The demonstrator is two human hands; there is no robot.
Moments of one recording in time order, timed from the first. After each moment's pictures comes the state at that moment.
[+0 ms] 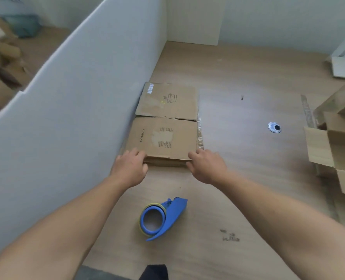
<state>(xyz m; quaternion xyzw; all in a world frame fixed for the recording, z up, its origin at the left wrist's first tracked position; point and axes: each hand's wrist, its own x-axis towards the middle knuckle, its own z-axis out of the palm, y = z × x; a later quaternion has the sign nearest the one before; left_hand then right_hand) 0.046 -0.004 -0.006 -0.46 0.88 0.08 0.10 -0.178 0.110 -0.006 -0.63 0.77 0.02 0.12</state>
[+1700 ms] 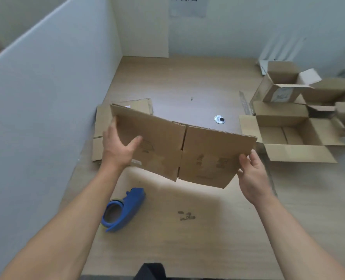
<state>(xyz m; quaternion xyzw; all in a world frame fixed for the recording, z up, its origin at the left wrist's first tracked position) -0.046 0.076 0.049 -0.48 0.73 0.38 -0.31 -0.274 0.338 0.042 -0.16 0.62 -0.70 0.30</state>
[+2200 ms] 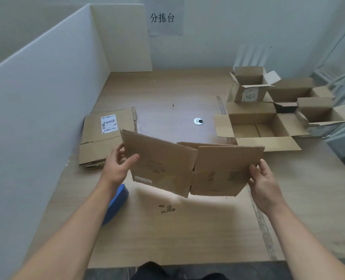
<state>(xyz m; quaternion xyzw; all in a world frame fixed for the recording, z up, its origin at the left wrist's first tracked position) -0.048 0.179 0.047 -0.42 0.64 0.58 -0.28 -0.309 0.464 0.029 -0.15 0.64 -0.71 0.26</state>
